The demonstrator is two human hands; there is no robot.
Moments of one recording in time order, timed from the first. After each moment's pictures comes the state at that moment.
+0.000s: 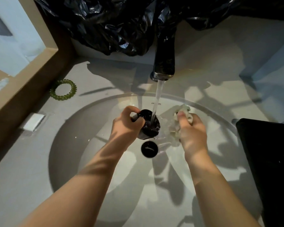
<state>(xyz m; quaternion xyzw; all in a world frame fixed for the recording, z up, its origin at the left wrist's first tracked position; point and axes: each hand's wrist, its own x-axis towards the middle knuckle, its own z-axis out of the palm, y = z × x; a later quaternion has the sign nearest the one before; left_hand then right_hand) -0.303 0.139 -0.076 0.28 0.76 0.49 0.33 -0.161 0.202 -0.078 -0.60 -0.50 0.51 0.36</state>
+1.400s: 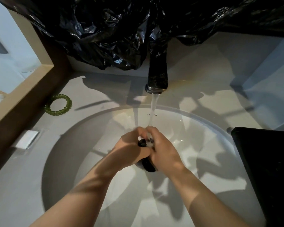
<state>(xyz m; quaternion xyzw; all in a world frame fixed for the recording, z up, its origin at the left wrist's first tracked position) -0.300 0.128 -0.067 0.42 0.71 0.35 0.44 -0.182 0.181 -0.093 -0.40 -0.83 0.36 0.13</state>
